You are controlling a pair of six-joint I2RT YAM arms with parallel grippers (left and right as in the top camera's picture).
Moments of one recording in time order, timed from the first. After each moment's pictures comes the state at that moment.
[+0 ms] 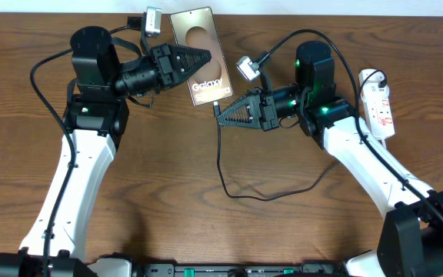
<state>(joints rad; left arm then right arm) -0.09 1.44 1.20 0.07 1.07 -0.93 0.36 1.65 1.17 0.12 -1.48 0.58</state>
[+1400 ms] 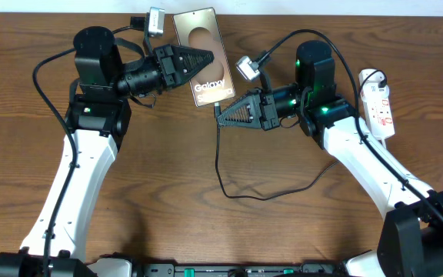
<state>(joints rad) -0.11 1.44 1.20 0.07 1.07 -0.93 0.36 1.65 1.17 0.13 -1.50 0.63</state>
